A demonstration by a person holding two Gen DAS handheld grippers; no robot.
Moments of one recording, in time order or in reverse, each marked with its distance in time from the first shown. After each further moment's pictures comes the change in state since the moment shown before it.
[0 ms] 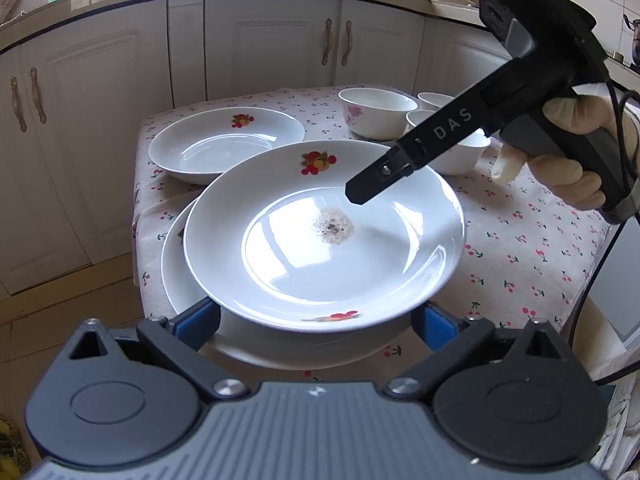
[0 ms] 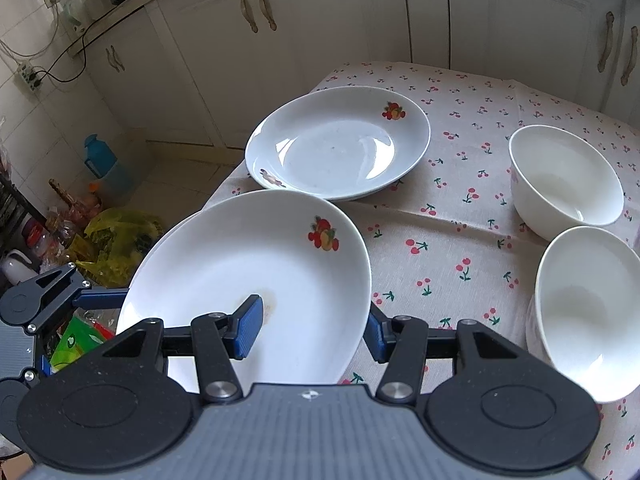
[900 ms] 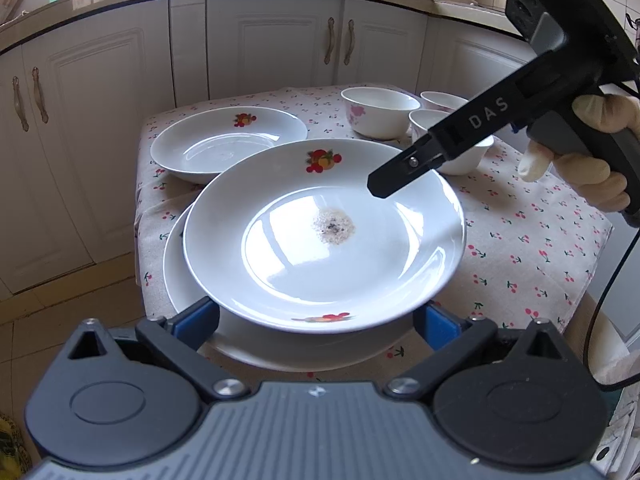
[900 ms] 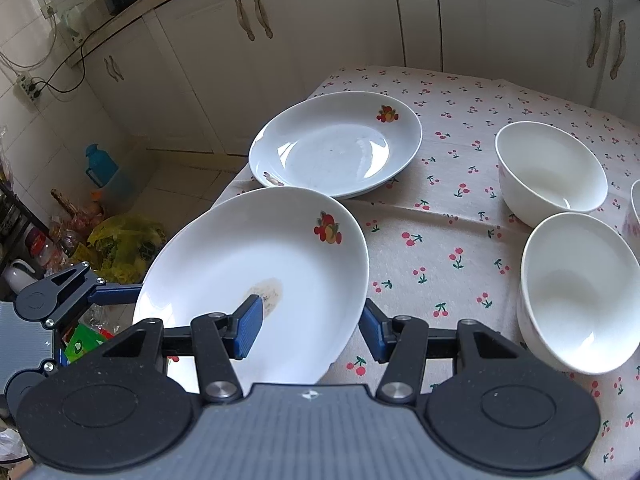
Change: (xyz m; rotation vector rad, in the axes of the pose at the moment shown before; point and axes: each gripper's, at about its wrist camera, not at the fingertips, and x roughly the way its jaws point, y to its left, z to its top) left arm 0.000 0.000 0.000 -0.003 0.005 0.005; right arm -0.015 0.001 -0.007 0.021 -0.019 0.001
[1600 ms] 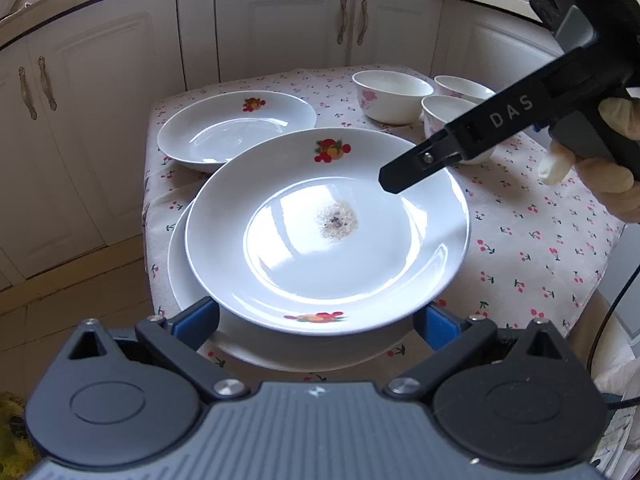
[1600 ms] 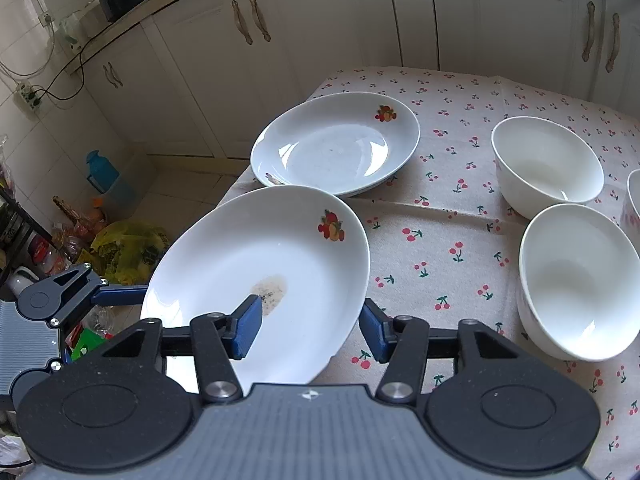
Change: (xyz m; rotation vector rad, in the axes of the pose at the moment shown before) left arm 0.004 -0.008 0.012 -0.015 0.078 0.053; right arm -0.004 -0.001 -0.003 0.020 -0.008 0.010
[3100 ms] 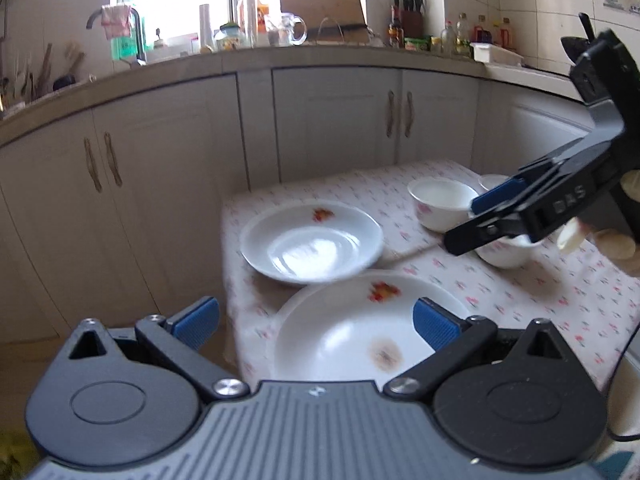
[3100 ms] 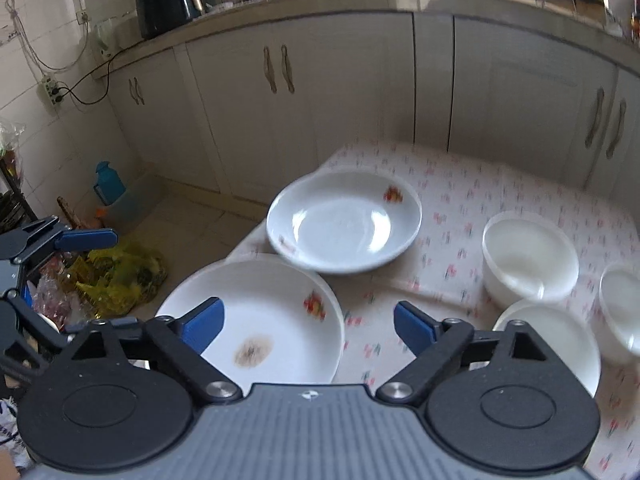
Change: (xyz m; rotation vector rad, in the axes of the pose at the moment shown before) left arm -0.054 0.035 0.040 -0.019 -0.263 0.155; right arm -0.038 0.017 0.025 -0.147 -0.160 -0.034
